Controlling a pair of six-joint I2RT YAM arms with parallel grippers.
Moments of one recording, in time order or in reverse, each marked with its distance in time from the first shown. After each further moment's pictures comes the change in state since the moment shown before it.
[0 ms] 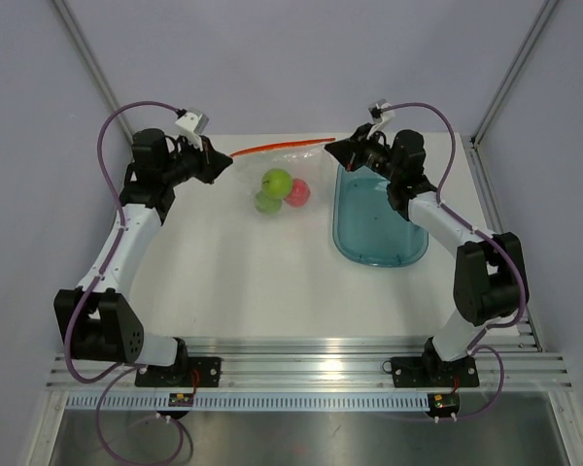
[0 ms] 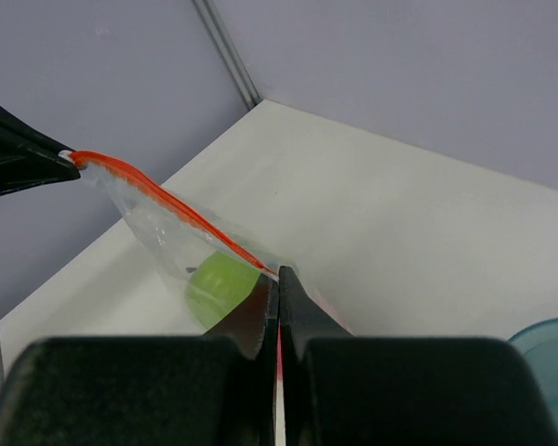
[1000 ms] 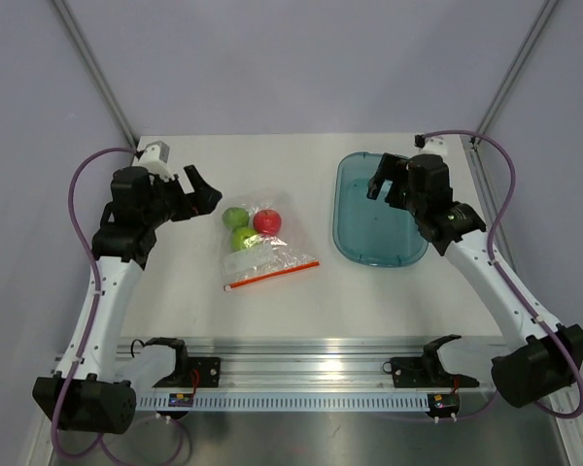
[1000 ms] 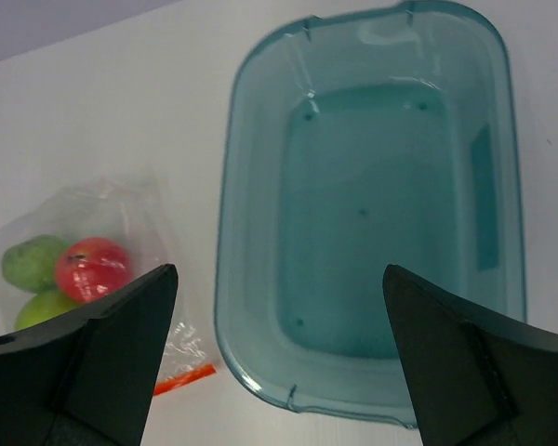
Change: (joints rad) left arm 0.005 -0.347 -0.096 -0.376 -0.356 -0.361; right arm 0.070 -0.425 -0.003 -0.863 0.726 0.072
